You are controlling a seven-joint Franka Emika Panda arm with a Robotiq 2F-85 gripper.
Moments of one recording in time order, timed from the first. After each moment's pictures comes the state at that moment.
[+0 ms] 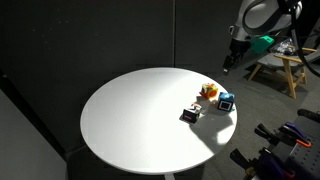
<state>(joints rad) -0.06 -0.03 -0.11 -2.43 -0.04 2.48 -0.22</state>
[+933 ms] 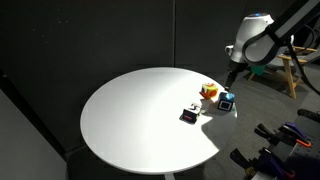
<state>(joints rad) -0.08 0.14 -0.11 -2.52 -0.19 2.76 -0.29</state>
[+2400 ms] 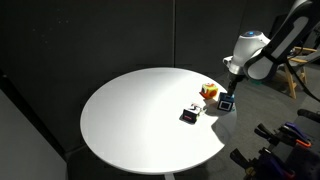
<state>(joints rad) -0.04 0.32 -0.22 -2.48 -0.42 2.91 -0.23</state>
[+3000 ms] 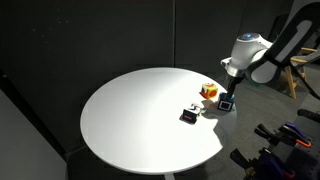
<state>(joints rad) 0.05 0.33 -0.29 -2.48 -0.54 2.92 -0.13</state>
